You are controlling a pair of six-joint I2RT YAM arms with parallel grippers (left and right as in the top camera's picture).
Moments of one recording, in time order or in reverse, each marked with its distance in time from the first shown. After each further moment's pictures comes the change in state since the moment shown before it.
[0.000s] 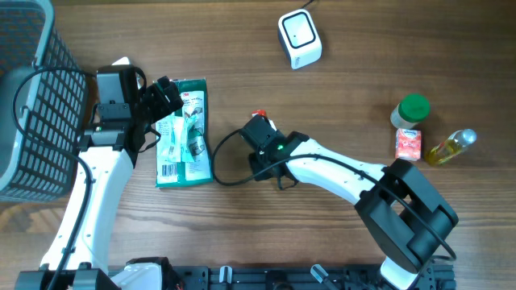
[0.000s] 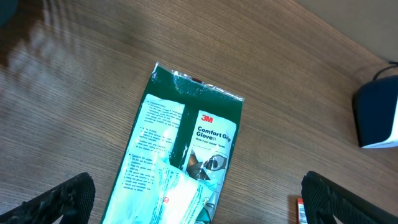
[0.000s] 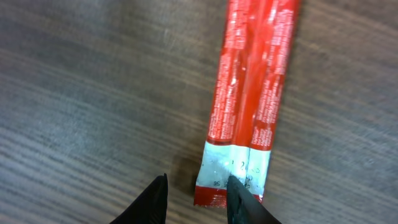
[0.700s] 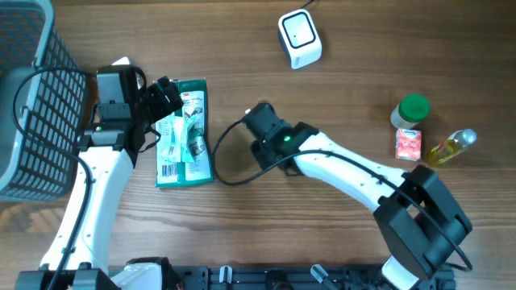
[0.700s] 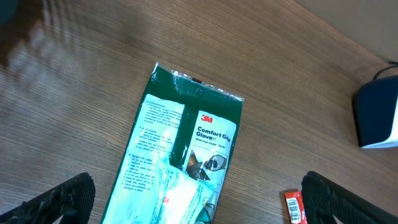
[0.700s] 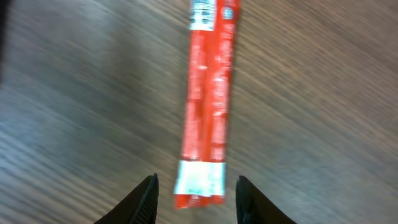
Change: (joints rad) left arm 0.000 0.000 0.000 0.000 0.000 0.000; right arm -0.036 -0.064 0.059 -0.041 0.090 -0.264
